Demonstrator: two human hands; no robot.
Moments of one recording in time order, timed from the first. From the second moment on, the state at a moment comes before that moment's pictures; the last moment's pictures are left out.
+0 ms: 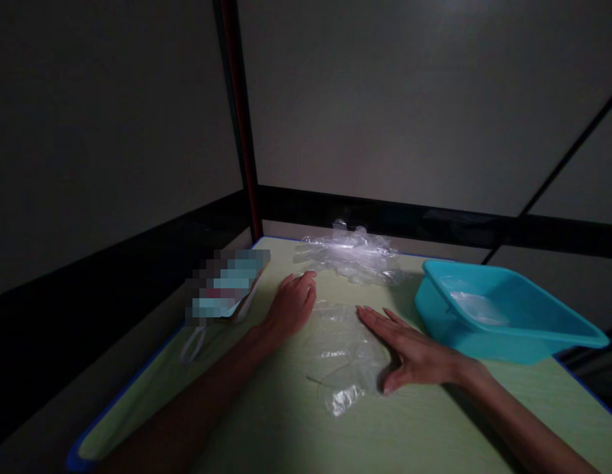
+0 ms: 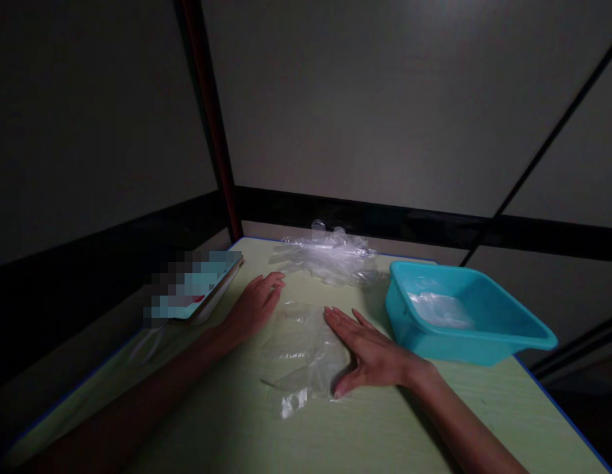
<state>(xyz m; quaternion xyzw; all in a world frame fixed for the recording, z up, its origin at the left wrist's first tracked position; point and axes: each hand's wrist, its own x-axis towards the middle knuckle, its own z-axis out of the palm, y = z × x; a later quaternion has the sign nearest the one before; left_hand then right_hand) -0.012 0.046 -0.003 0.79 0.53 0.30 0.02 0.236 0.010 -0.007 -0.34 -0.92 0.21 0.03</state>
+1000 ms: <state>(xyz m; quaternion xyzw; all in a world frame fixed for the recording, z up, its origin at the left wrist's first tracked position) 0.000 0.019 -0.005 0.92 0.37 0.04 0.13 0.223 0.024 -0.008 -0.39 -0.90 0.18 0.01</state>
